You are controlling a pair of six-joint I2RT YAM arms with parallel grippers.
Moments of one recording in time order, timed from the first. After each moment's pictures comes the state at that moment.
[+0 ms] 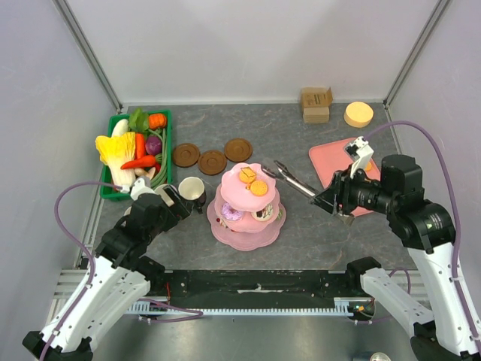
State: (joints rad) left arm -0.48 0.51 0.61 -0.77 -0.26 -0.92; right arm 0.29 0.76 1.19 -0.97 -0.58 0.20
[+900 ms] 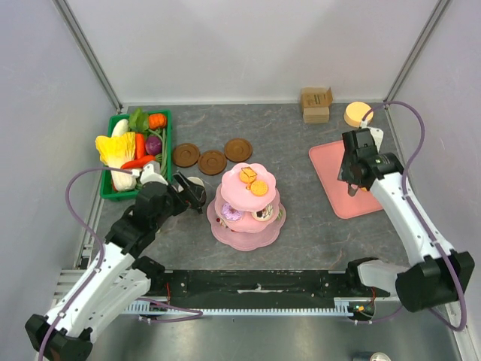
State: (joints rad) left arm -0.48 0.62 0.61 -0.49 -0.20 -0.86; right arm 0.24 1.17 1.15 -0.95 0.41 0.41
